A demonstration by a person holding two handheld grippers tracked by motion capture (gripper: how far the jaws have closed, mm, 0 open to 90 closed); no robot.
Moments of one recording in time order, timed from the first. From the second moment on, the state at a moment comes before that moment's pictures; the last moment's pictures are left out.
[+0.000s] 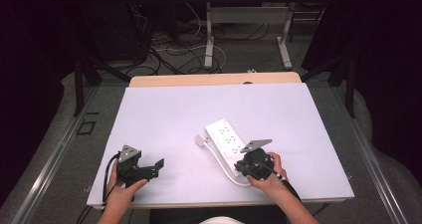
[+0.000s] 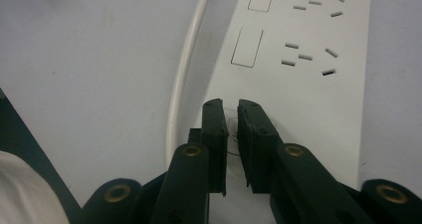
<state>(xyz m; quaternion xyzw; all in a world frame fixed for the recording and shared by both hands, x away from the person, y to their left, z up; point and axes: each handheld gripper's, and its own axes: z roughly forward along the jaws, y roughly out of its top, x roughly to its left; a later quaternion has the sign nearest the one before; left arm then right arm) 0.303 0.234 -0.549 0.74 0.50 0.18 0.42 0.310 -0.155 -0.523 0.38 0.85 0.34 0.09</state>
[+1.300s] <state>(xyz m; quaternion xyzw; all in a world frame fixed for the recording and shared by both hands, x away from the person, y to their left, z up) 0.304 0.236 -0.550 0.73 0.51 0.18 0.42 0.312 -0.171 -0.509 0.40 0.82 0.39 0.13</state>
